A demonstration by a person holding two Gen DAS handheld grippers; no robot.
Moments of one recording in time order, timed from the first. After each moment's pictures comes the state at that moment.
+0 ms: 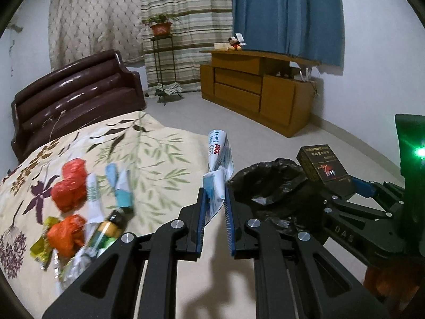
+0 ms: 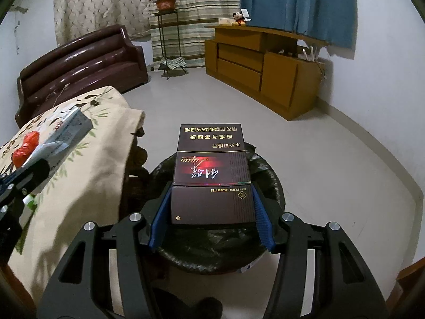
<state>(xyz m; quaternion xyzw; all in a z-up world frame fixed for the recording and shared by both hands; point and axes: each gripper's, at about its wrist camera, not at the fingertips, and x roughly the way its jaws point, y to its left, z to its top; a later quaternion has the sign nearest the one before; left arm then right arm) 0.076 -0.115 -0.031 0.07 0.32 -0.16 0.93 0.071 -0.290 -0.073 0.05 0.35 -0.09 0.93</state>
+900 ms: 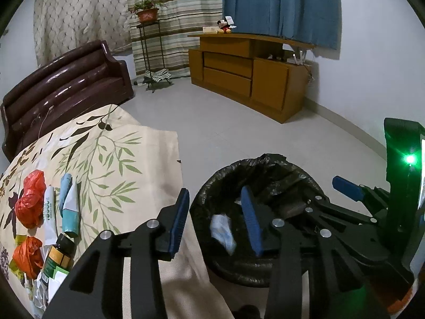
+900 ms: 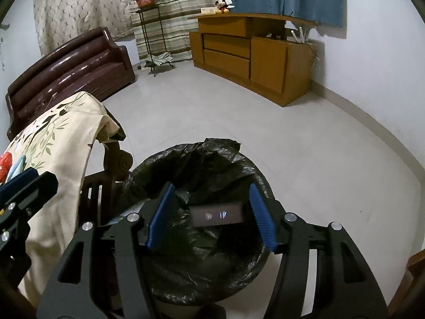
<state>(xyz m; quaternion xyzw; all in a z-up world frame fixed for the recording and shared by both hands) 0.115 -0.169 -0.049 0.09 0.35 -0.17 0.91 0.111 -0.337 -0.104 0.09 0.37 -0.11 0.92</state>
